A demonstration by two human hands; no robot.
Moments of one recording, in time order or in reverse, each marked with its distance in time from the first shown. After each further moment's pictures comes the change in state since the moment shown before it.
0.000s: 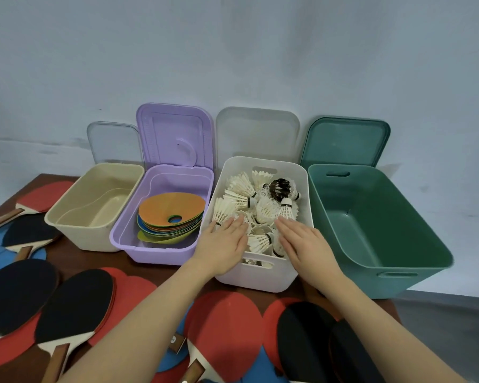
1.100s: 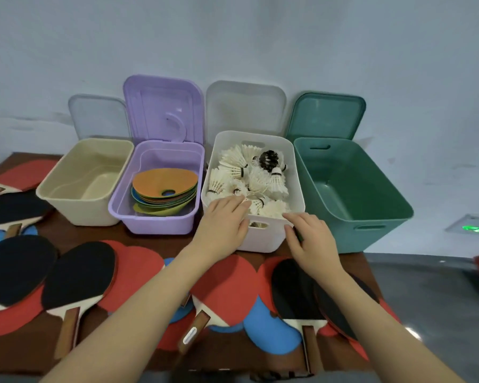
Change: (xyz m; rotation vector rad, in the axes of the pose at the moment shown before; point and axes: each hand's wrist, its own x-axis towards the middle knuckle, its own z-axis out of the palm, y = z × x) left_hand -0.058 0.013 -0.009 -0.125 0.372 0.222; right_hand -0.069 -0.040 -0.013 0.085 0.200 0.146
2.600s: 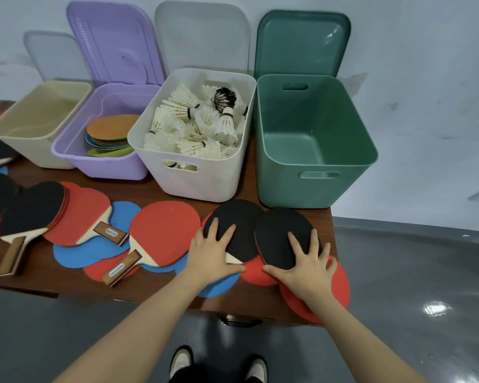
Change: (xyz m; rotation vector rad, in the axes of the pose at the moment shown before) left_hand -0.070 0.143 0.162 0.143 -0.621 -0.460; right_hand -0.163 0.164 0.018 -0.134 -0.656 0.568
